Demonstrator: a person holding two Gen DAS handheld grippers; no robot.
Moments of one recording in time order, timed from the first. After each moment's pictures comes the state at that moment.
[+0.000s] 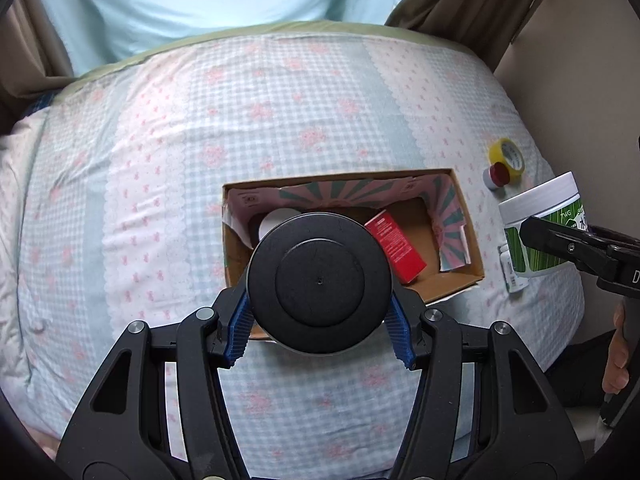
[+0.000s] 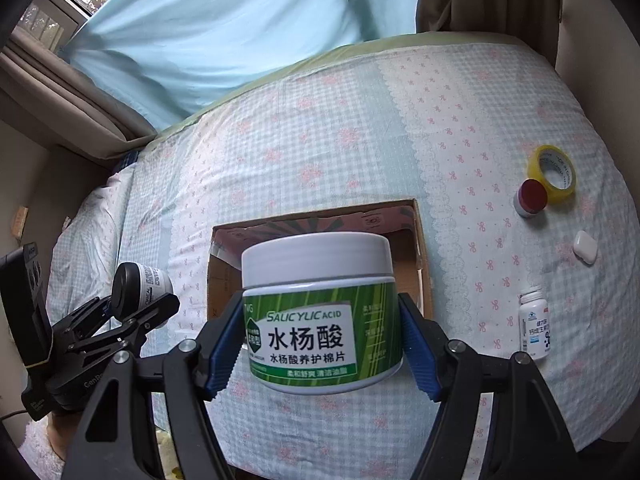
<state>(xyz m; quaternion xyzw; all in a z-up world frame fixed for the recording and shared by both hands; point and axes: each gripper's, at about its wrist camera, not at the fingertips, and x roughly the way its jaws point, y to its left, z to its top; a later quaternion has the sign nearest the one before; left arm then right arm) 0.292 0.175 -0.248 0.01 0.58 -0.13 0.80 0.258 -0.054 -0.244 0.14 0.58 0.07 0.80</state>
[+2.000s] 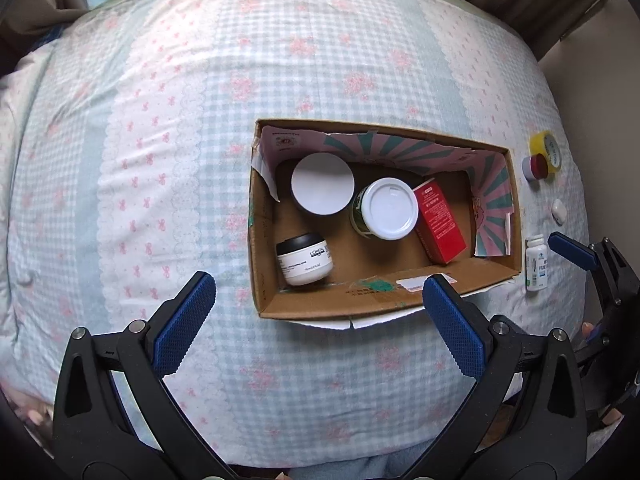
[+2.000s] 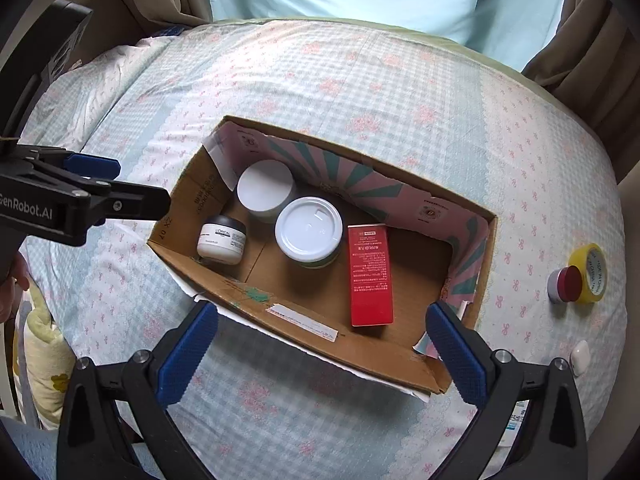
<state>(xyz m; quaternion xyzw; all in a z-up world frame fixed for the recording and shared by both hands) 0.307 0.204 -0.290 -0.02 0.65 -0.08 0.76 0.255 0.013 -0.317 -0.09 0.58 0.17 0.79</state>
